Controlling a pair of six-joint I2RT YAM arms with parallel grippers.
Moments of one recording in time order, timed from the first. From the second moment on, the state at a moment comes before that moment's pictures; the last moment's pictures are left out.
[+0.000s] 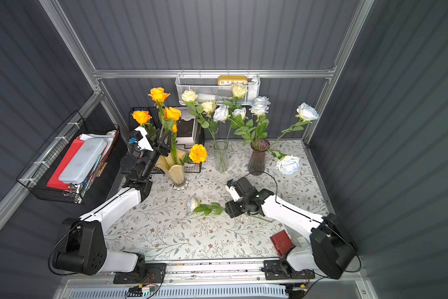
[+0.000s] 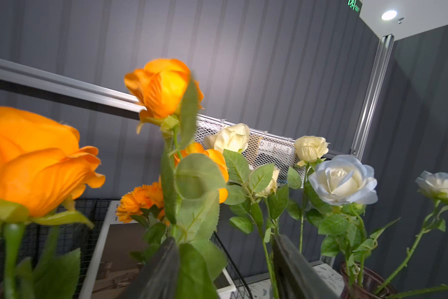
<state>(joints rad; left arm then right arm) -0.21 1.40 0.87 0.91 0.25 -0.26 0.71 1.44 0.91 -0.56 -0.12 0.19</state>
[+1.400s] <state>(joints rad) -0.24 0.98 0.72 0.47 0.30 -0.31 0.75 1.90 1.23 -0.73 -0.02 -0.08</state>
